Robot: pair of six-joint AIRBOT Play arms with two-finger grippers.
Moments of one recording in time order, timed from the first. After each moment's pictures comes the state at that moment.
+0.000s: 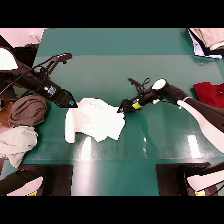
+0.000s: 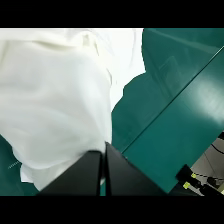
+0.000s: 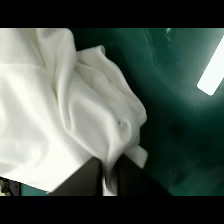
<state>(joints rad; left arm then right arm) -0.23 -1.17 1.33 1.01 -1.56 -1.27 0.36 -1.66 1.19 -0.64 1.12 1.23</state>
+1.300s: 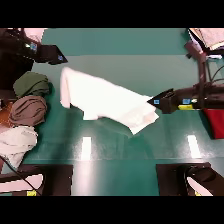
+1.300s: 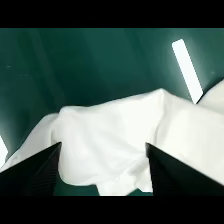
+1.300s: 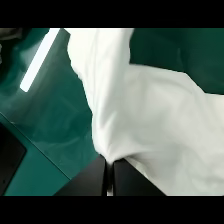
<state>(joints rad) -0.05 -1.41 1.77 1.08 -1.36 -1.34 0.33 -0.82 1.07 -1.00 1.20 1.52</state>
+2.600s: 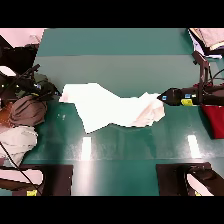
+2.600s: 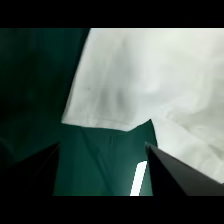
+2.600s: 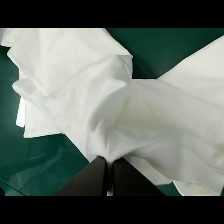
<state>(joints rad) 0.25 -1.59 1.29 1.00 -1.23 -1.27 0.11 -0.85 0.98 -1.00 1.17 1.55</state>
